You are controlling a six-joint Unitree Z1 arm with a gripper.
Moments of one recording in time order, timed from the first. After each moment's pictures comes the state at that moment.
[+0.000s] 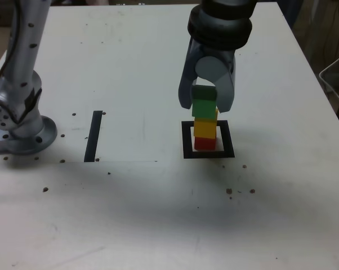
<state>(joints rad) -0.15 2.06 -1.86 1.55 0.07 0.01</state>
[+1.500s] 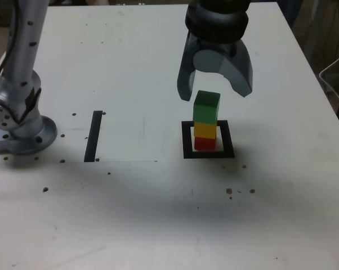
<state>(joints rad) -0.11 2.04 -1.84 1.54 0.11 0.04</state>
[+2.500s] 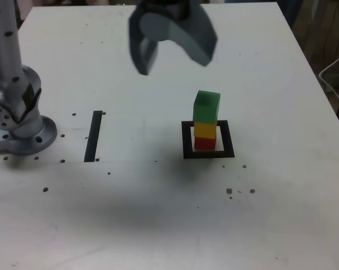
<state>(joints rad) -0.13 1.74 -1.63 1.56 0.10 0.11</state>
